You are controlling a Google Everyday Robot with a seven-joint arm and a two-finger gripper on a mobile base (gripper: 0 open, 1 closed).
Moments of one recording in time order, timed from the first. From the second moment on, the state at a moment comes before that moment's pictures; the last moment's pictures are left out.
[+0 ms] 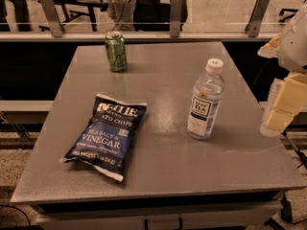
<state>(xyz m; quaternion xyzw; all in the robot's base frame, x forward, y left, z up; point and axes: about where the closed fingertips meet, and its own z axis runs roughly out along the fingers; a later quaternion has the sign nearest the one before) 0.438 -0.217 0.976 -0.60 0.78 -0.03 0.16</state>
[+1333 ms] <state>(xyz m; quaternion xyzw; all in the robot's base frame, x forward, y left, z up) 0.463 -0.196 0.958 -0.58 0.78 0.03 0.23</state>
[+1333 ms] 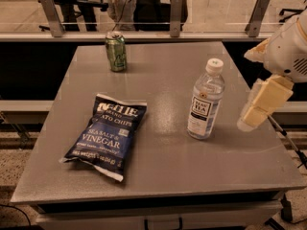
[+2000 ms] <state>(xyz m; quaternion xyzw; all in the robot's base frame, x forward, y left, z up) 0.466 -0.169 0.941 -0.56 0.77 0.11 0.27</state>
